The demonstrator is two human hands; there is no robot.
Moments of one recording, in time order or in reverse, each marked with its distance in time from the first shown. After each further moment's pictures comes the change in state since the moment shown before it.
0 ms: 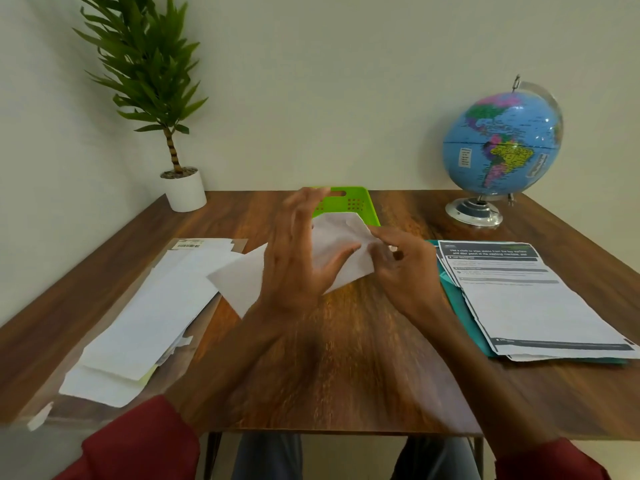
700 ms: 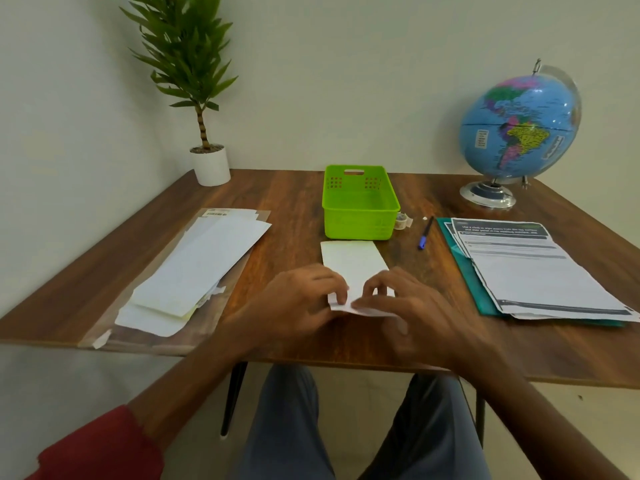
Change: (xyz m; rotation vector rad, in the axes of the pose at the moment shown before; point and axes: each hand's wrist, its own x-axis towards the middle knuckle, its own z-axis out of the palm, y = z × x) left_hand -0.091 -0.004 -0.074 -0.014 -0.730 0.147; right_hand -0.100 -0.022 -0.025 -0.383 -0.612 -0.412
